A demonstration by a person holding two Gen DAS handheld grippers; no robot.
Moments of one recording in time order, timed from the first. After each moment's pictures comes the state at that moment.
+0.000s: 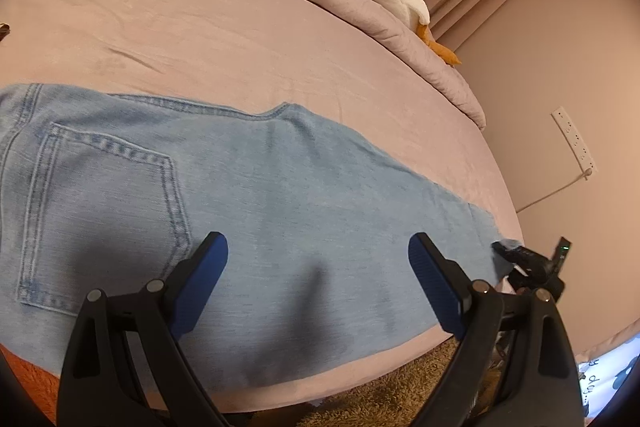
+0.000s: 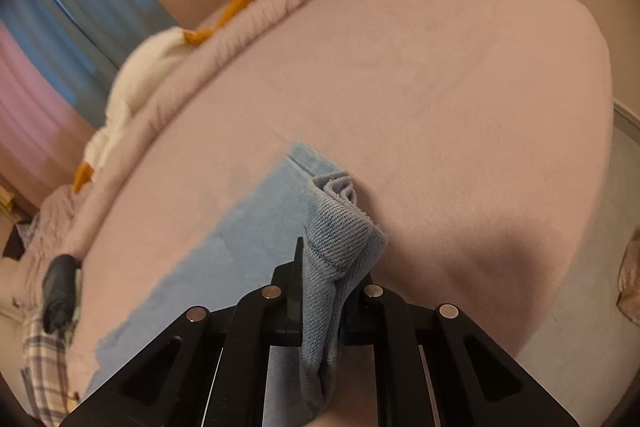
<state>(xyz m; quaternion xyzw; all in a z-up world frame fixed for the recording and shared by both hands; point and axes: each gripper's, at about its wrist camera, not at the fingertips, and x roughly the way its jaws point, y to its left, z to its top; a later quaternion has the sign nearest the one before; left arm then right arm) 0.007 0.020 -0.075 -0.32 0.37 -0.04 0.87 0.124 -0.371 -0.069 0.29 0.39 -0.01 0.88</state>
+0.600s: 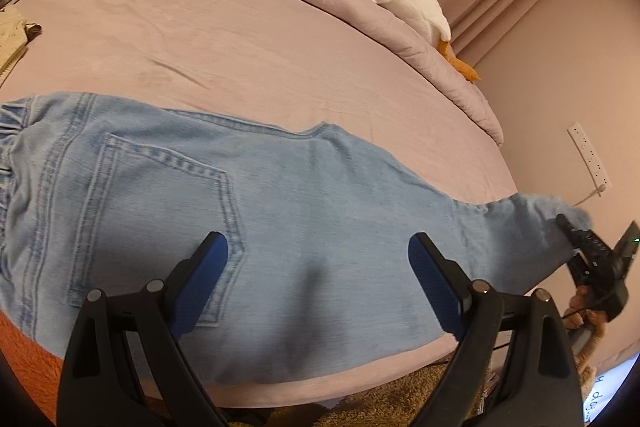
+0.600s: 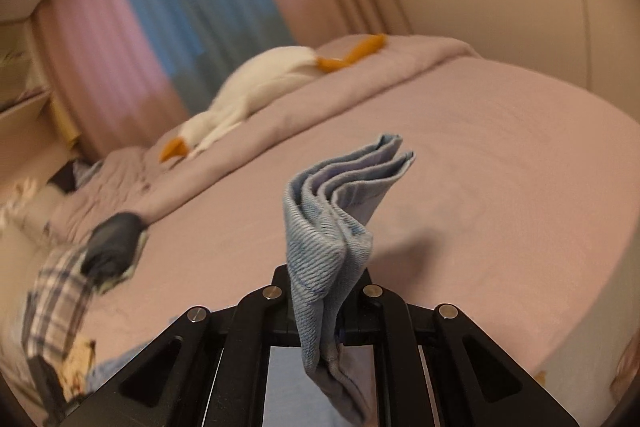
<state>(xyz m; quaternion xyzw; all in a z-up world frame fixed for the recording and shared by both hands) -0.013 0.043 -0.072 -0.32 0.37 0.00 0.87 0.091 -0.269 0.034 0.18 0.30 0.12 0.93</state>
